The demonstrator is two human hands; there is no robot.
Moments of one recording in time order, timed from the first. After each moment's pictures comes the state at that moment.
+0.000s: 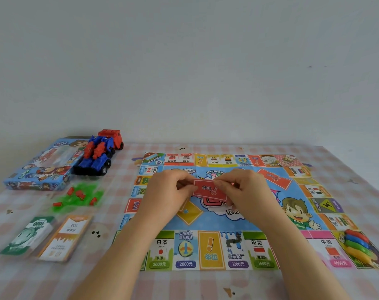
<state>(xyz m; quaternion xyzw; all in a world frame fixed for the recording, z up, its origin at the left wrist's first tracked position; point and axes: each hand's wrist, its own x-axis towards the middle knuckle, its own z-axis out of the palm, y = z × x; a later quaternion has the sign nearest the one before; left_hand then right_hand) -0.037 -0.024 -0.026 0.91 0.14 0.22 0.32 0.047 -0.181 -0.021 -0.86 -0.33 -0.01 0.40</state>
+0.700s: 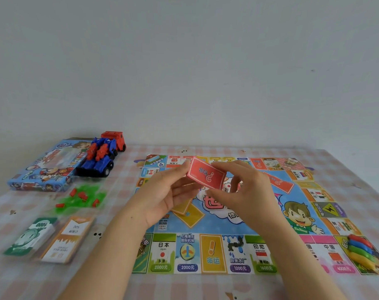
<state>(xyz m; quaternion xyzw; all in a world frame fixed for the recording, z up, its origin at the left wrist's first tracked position) -0.043 -0.019 -0.002 0.53 0.17 0.06 0.83 0.038 -0.180 -0.018 -0.81 -0.38 -0.12 0.42</state>
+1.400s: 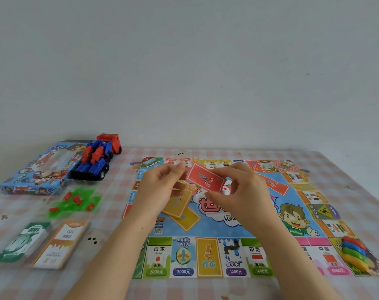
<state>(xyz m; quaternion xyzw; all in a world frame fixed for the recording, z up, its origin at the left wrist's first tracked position) -0.035 -0.017 -0.017 0.69 0.20 0.23 0.66 0.042 -0.178 -0.019 -0.85 -0.35 -0.11 0.38</state>
